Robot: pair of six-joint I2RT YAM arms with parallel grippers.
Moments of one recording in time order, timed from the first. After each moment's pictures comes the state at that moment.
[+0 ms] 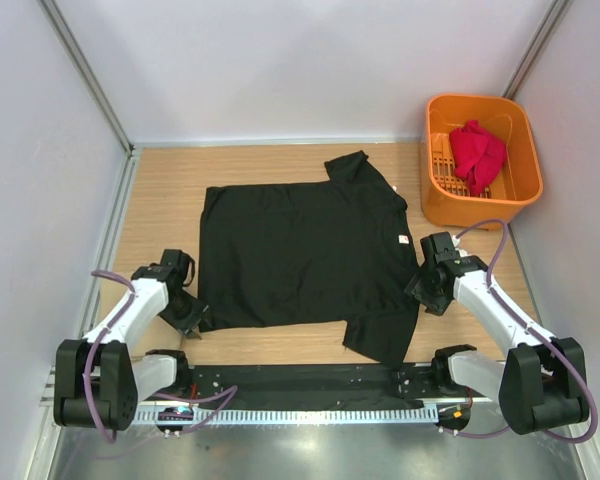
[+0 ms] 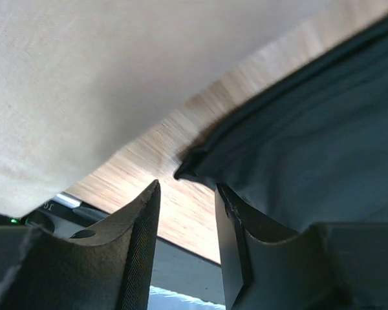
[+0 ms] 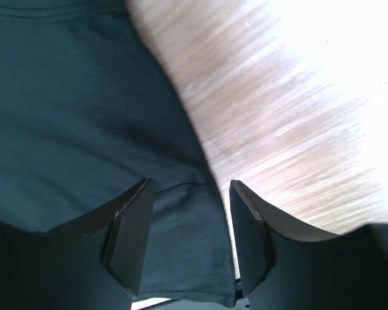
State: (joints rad) left arm -0.06 1.13 0.56 -0.94 0.00 -1.01; right arm 0.16 1.10 0.60 -0.78 0.15 0.80
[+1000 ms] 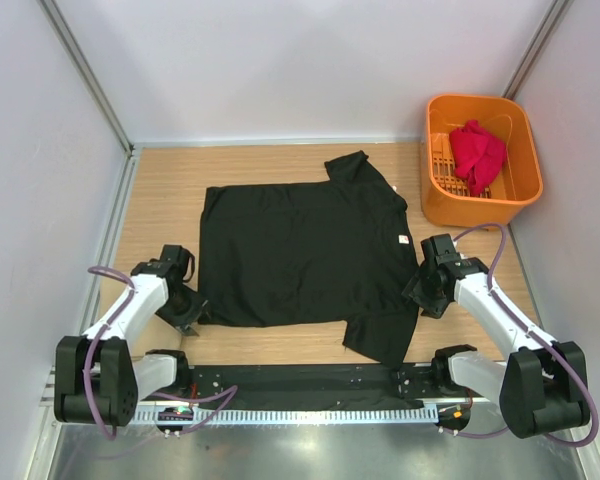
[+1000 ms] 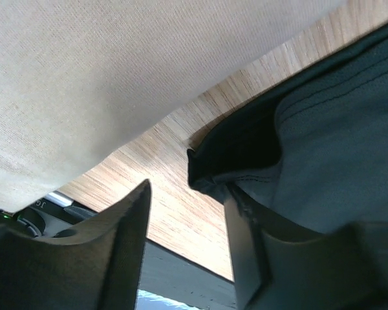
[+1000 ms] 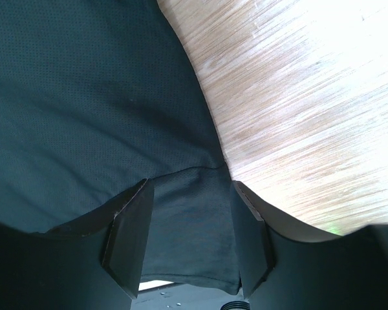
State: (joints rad) left arm -0.06 1.15 0.58 -0.94 -0.02 -1.07; right arm 0.16 1.08 0.60 -0.79 0.07 0.79
